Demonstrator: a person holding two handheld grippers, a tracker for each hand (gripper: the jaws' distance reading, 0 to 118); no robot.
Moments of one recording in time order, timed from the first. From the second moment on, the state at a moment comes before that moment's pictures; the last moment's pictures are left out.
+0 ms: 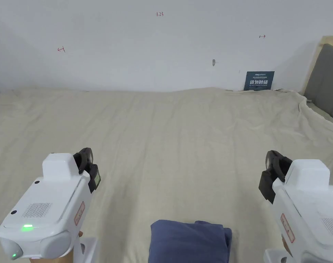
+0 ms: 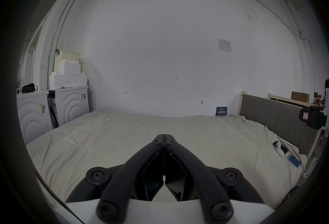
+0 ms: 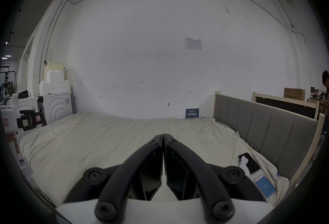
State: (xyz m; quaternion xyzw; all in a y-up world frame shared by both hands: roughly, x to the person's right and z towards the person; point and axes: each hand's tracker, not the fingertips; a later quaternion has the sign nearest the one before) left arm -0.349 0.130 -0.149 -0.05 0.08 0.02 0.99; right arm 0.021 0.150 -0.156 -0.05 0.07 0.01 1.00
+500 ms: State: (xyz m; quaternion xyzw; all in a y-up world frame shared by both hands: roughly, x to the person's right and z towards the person) left arm -0.353 0.099 -0.143 -0.10 0.06 0.02 0.99; right arm -0.032 0.024 -0.170 -0.19 0.12 0.00 0.97
